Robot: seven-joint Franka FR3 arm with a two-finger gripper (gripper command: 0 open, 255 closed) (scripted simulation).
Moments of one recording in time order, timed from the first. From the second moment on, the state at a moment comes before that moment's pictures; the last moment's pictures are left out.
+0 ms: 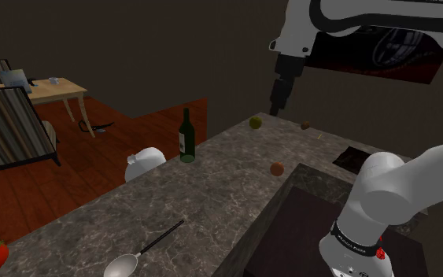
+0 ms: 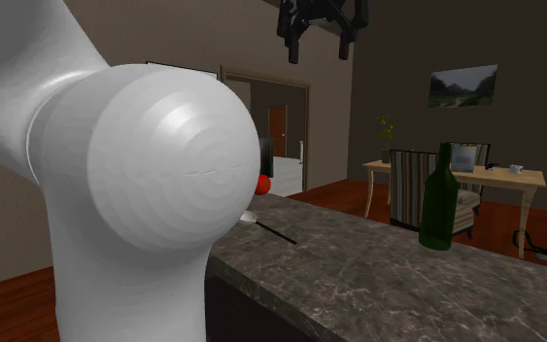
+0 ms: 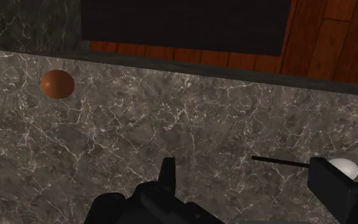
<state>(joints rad) -0.01 -0.75 0.03 -2.27 0.09 1.56 -0.09</state>
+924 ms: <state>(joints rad) 0.09 -0.42 0.09 -2.28 0.05 1.89 -0.30</state>
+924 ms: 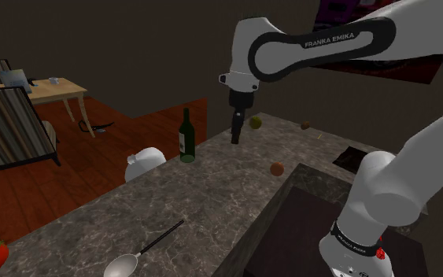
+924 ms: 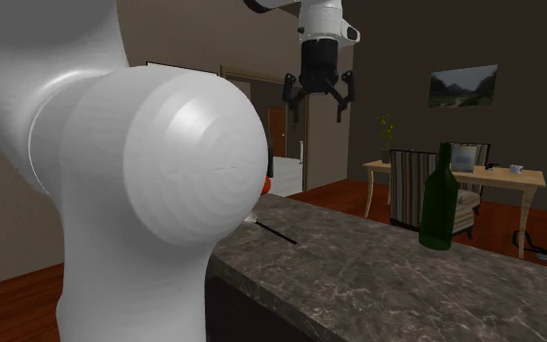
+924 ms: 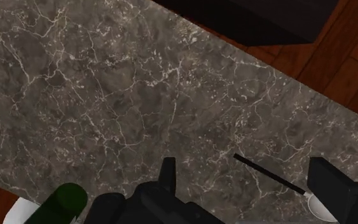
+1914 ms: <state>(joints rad) 0.20 0.07 0.21 -2.12 -0.09 2.19 -0.45</state>
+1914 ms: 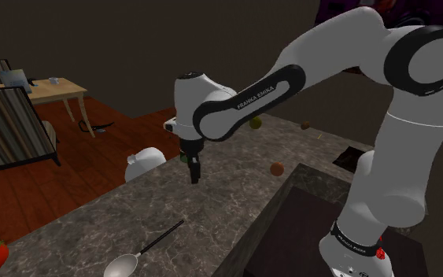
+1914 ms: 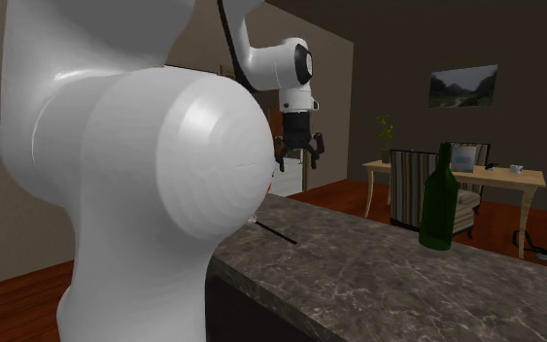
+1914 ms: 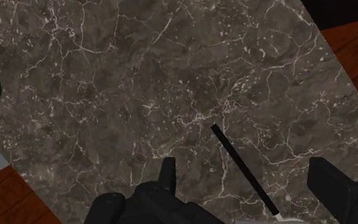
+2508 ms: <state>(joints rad) 0.28 0.35 0.25 -1.96 -0.24 2.30 -0.50</state>
